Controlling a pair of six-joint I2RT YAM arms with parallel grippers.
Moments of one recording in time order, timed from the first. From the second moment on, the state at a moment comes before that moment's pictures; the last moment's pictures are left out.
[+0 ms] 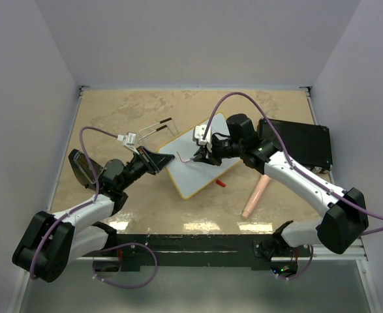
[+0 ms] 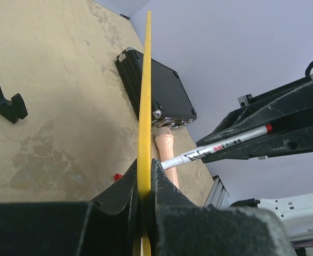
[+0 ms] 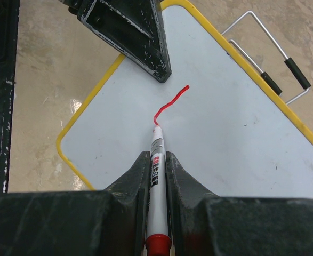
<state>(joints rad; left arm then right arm) -0.41 1.10 0.27 0.89 0.39 -0.91 0.64 1.34 1.09 -0.31 -0.64 -0.53</state>
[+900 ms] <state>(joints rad) -0.41 1.09 0.27 0.90 0.40 -0.89 0.54 1.28 1.03 -0.27 -0.83 -0.49</state>
